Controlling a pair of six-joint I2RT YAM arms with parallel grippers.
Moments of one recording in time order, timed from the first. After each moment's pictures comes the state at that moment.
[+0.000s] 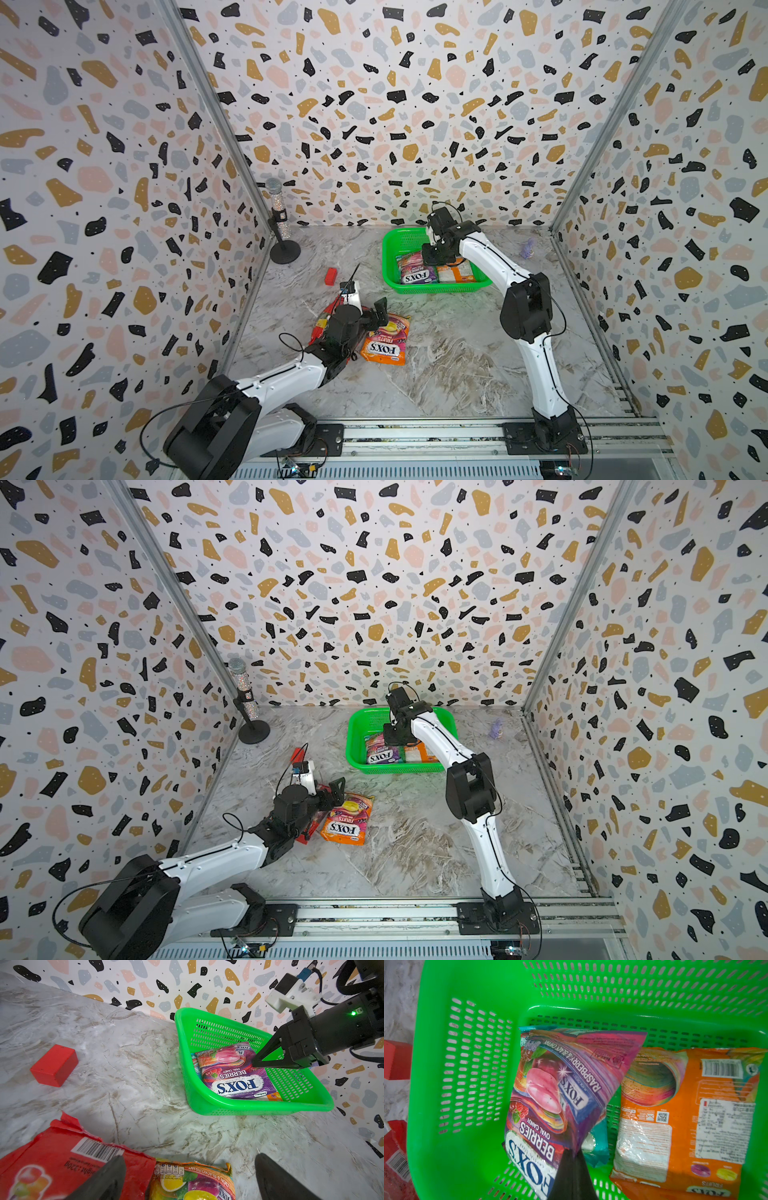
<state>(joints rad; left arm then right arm) -0.57 1.19 0.40 0.42 -0.22 -0.49 0.52 2.32 2.22 -0.97 -0.10 0.32</state>
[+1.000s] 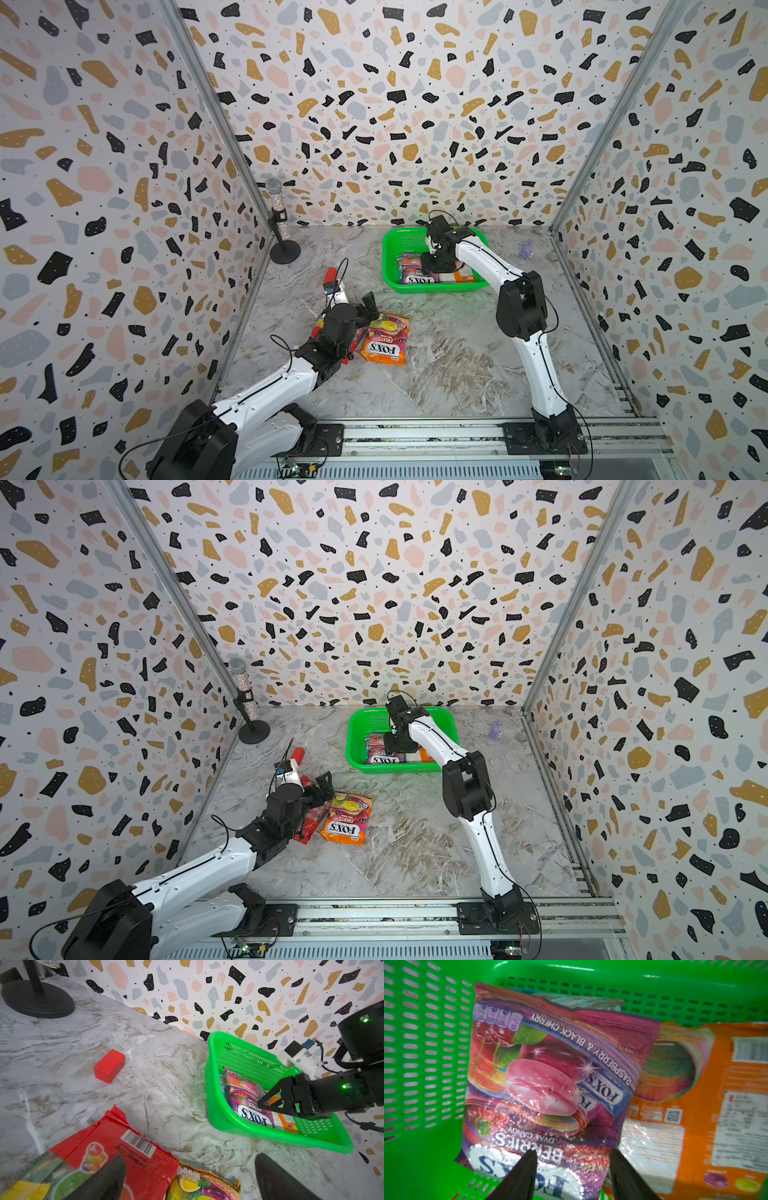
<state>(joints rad) -0.57 1.04 0.43 0.21 -0.41 -0.62 0.52 2.38 2.19 -0.99 -0.10 0.29</state>
